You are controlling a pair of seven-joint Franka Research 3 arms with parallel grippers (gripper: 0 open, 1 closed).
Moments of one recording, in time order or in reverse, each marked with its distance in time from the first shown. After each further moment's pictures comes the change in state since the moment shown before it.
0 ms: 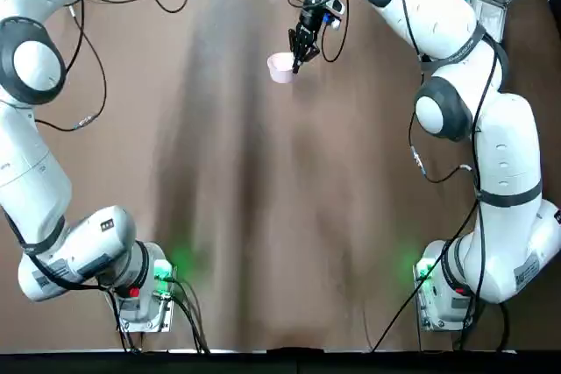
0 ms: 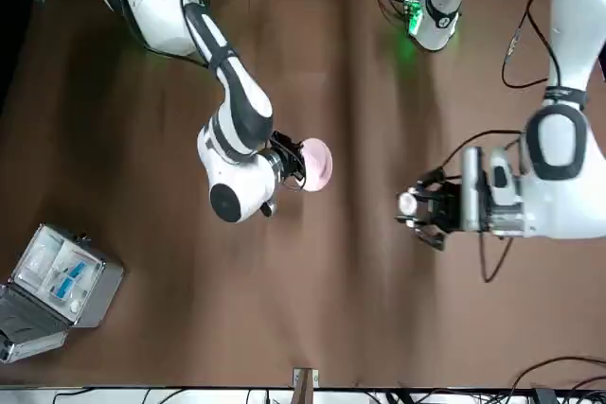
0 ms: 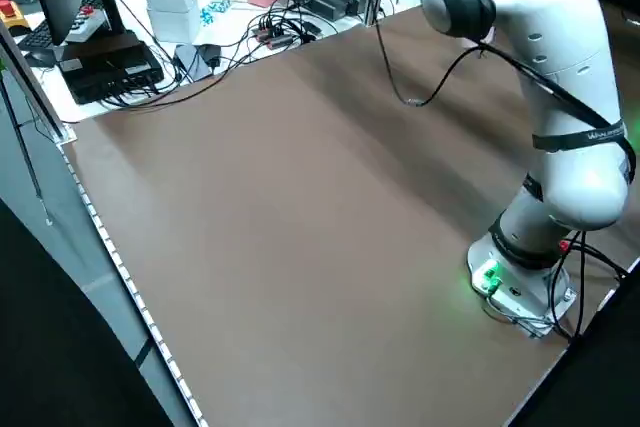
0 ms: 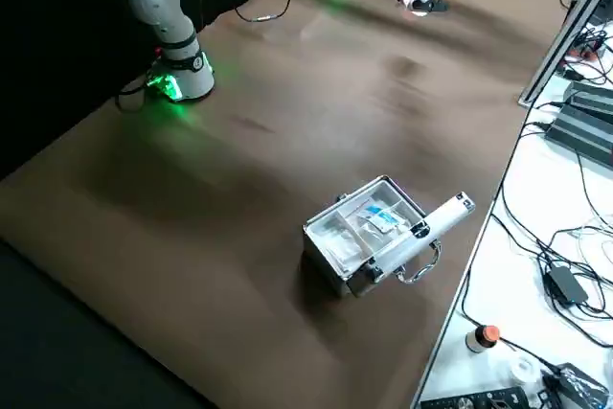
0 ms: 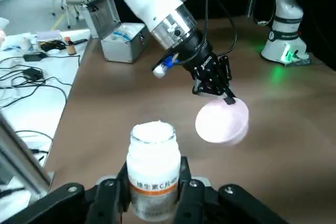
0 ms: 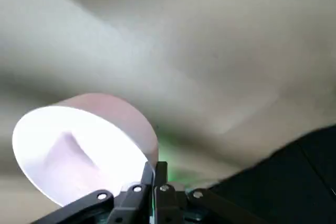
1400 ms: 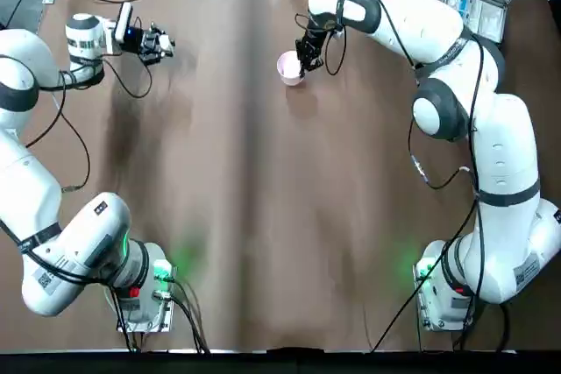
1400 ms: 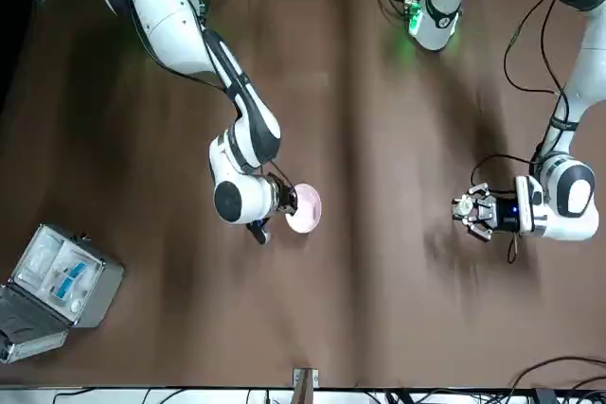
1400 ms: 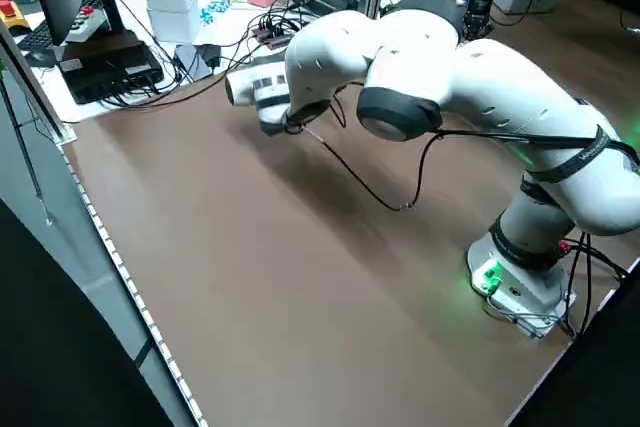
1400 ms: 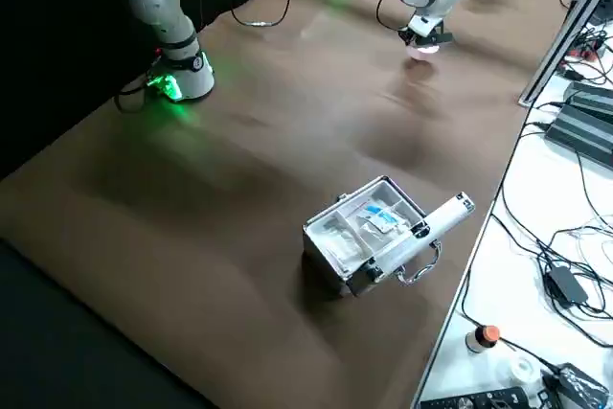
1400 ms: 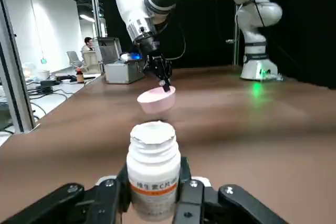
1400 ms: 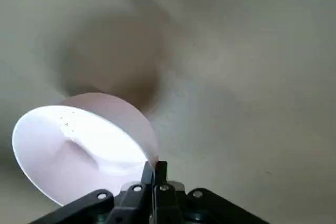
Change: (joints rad) left arm 0.396 0.357 0.113 -0.209 -0.065 -0.158 0.630; right arm 0.004 0.023 -0.012 -0.199 -0.144 0.405 -0.199
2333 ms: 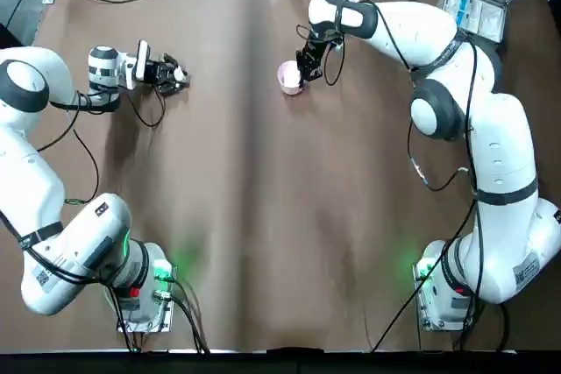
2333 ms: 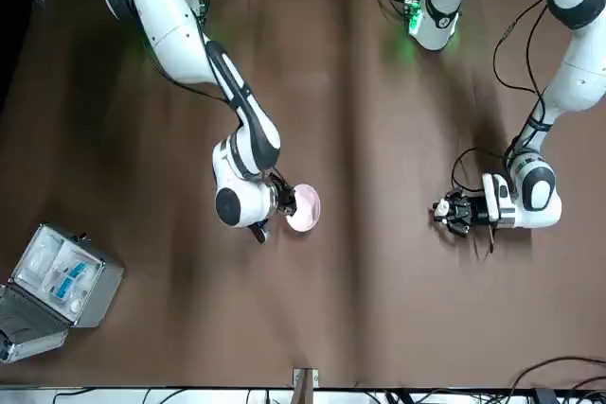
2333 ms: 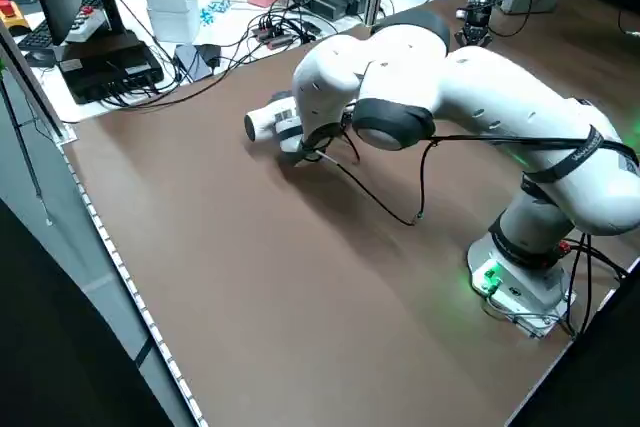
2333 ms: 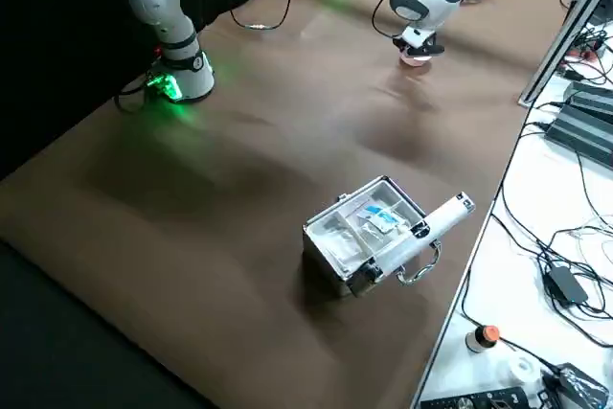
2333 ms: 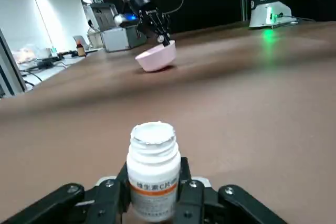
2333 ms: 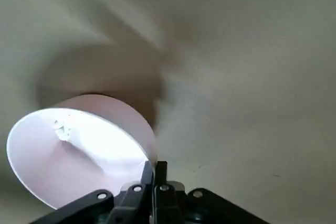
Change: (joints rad) left arm -0.055 0.069 0.072 -0.092 0.000 0.201 0.225; right arm 0.000 0.028 0.003 -0.035 0.071 0.033 -0.006
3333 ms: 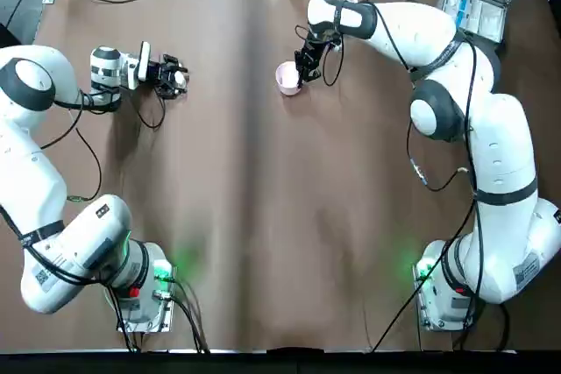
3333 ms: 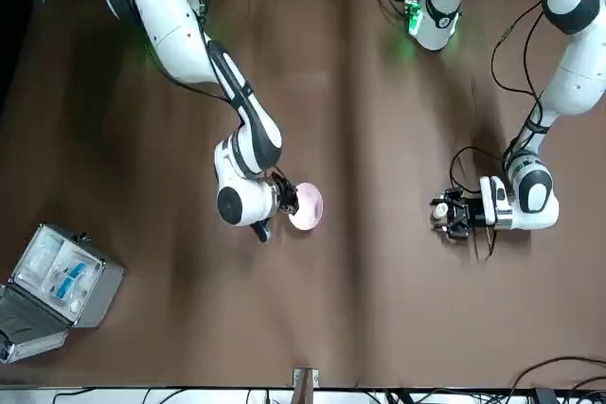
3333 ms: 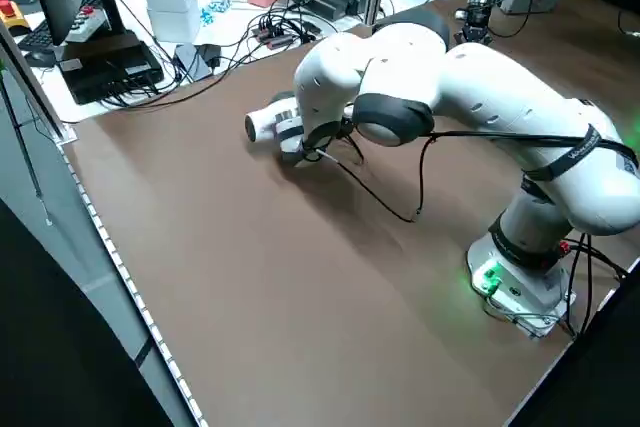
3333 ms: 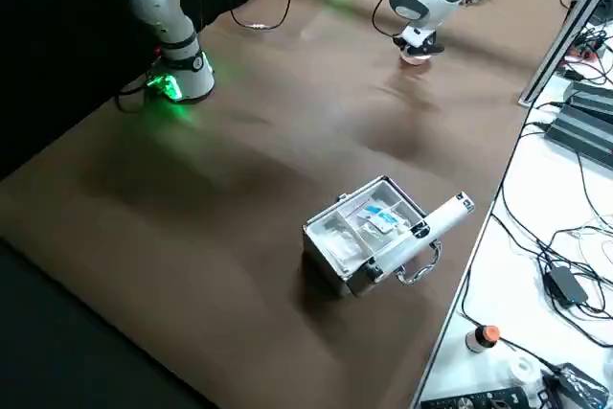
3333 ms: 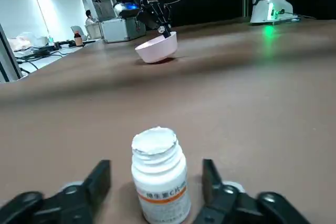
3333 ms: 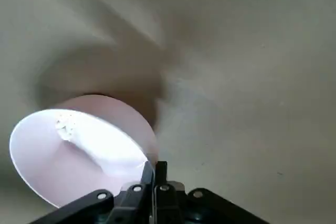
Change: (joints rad) left arm -0.042 0.002 0.037 0.024 -0.016 0.000 -0.024; right arm 0.002 0.001 0.003 0.002 0.006 0.007 -0.002
